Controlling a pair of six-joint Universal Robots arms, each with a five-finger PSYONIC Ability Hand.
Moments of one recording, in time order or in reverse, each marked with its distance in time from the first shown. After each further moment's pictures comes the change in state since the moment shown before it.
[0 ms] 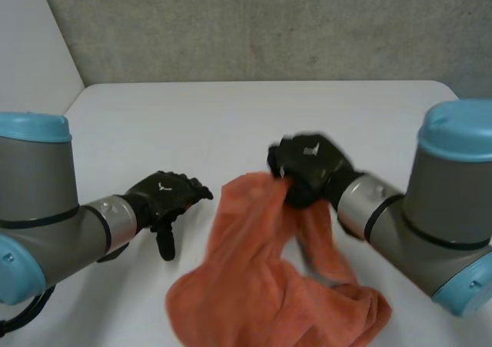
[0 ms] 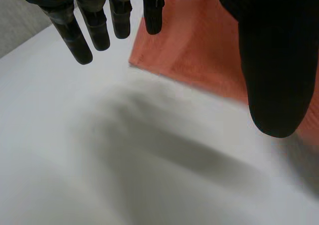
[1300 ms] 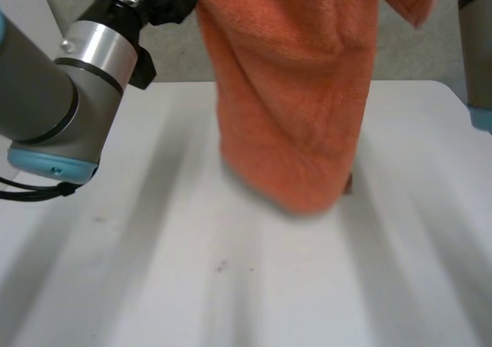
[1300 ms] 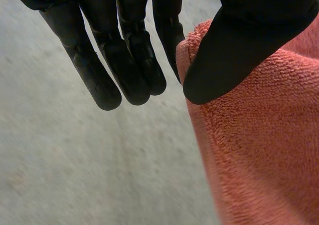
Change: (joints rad) left arm -0.117 0.080 0.390 0.584 -0.222 -0.699; right arm -0.115 -0.197 -0.284 -0.661 0.136 -0.025; left_hand 0.933 0.992 0.977 0.988 0.918; right_hand 0.006 0.000 0.014 0.008 0.006
